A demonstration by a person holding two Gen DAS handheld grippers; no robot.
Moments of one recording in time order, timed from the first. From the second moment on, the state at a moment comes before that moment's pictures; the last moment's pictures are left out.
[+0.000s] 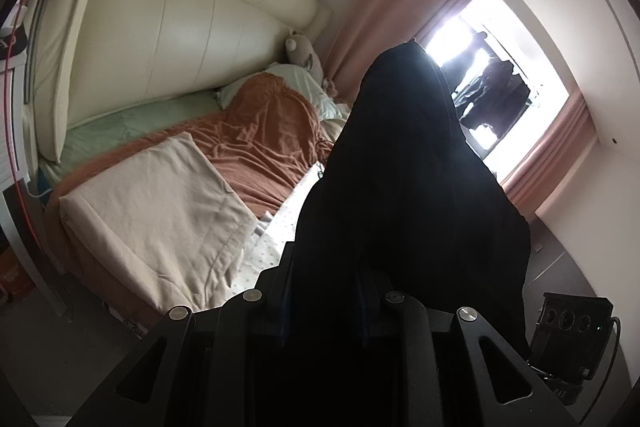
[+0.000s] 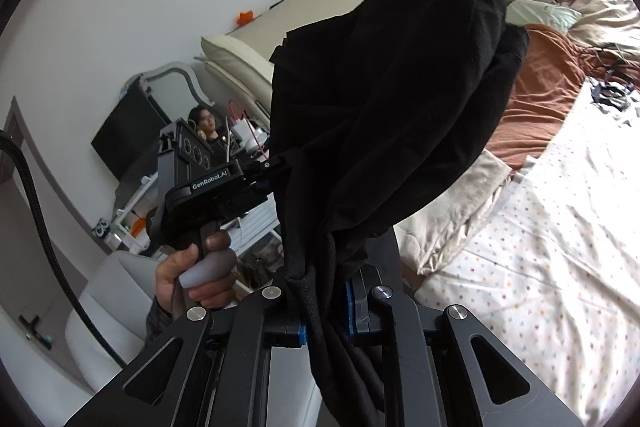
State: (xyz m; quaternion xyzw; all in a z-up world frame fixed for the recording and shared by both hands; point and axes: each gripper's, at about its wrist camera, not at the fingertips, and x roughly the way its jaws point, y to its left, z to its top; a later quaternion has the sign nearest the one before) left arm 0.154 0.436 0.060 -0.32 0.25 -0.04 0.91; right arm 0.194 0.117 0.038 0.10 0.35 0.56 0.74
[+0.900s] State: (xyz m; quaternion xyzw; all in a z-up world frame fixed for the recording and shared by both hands) left arm 0.299 0.562 0.003 -0.27 0.34 0.08 0.90; right arm 0.353 0.288 -0.092 0.13 0.45 0.59 0.66
